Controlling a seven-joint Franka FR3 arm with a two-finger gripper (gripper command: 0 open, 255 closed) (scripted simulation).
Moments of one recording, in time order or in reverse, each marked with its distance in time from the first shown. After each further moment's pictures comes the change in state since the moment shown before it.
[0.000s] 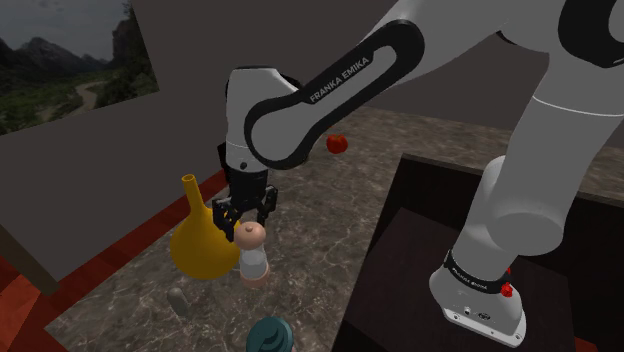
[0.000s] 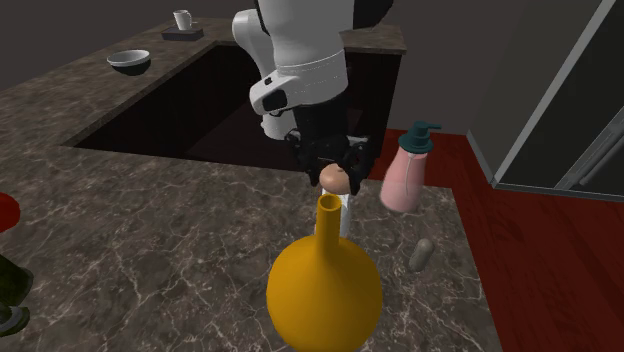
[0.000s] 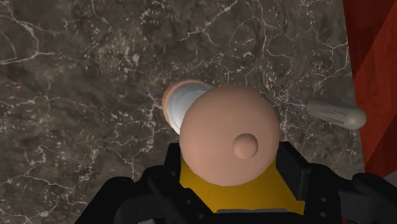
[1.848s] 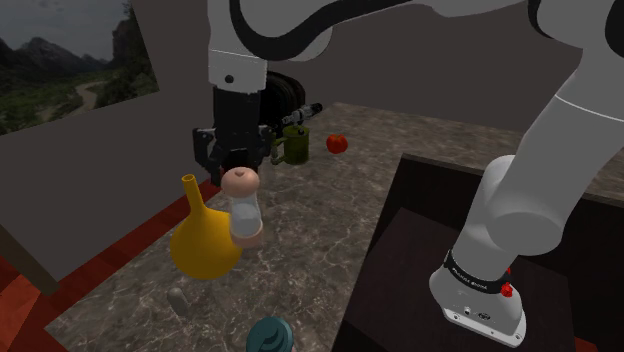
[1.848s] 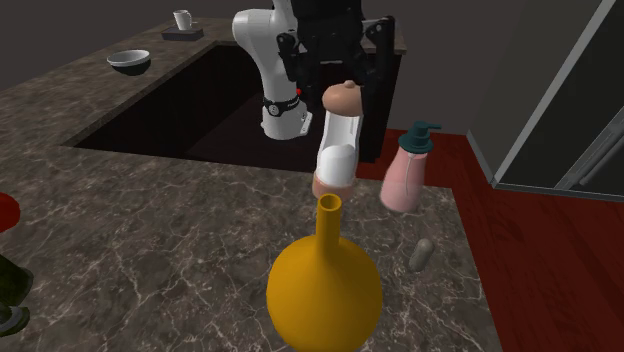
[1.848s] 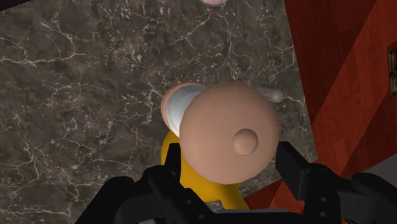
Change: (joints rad) arm -0.014 -0.137 -0.025 0.245 0.001 -0.374 0.043
